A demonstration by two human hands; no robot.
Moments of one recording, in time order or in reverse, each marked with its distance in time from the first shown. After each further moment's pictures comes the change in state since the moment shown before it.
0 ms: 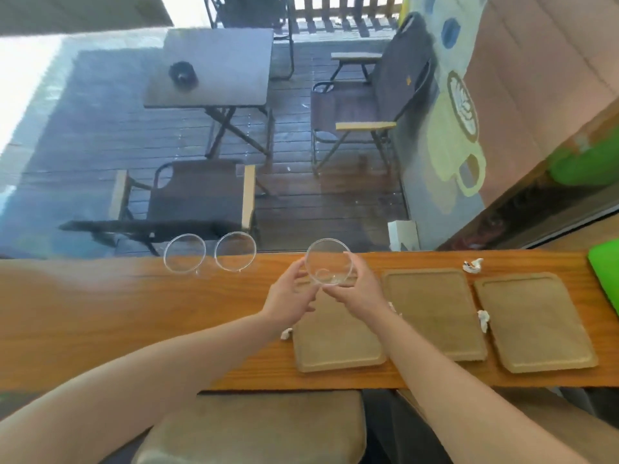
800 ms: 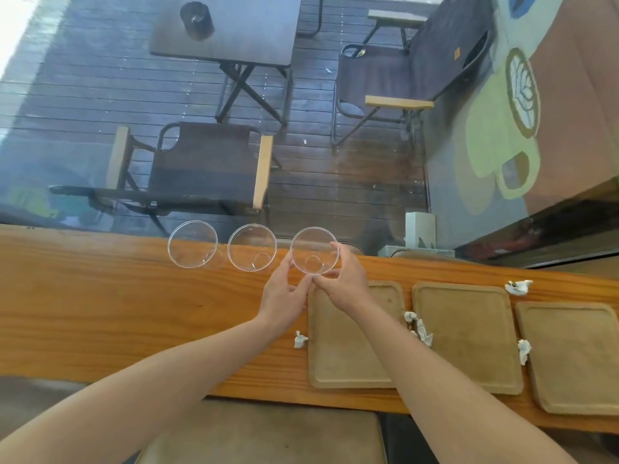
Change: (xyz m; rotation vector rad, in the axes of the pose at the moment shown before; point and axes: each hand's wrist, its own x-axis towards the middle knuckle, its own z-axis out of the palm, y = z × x) left_hand 0.048 -0.049 -0.035 -0.015 0.179 -0.036; right_hand 0.076 -0.002 0.082 -0.094 -0.058 0.012
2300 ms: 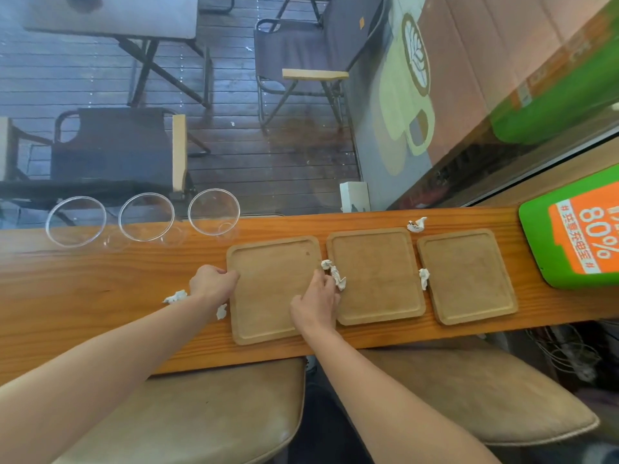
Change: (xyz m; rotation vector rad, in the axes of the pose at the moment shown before) left_hand -0.013 -0.030 0.049 0.358 0.086 -0.380; right_hand -0.105 0.098 -0.043 -0.319 0.169 0.402
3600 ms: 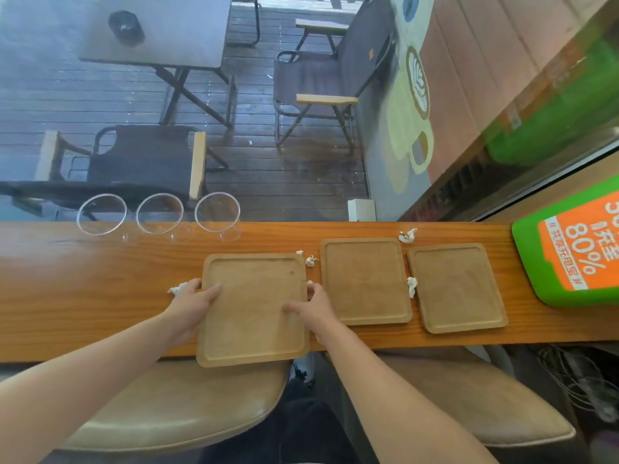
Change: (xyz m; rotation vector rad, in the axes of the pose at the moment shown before) left_hand -0.050 -0.039 -0.027 -0.542 -0.259 -0.121; right_hand 0.008 0.037 -0.028 0.514 -0.404 0.074
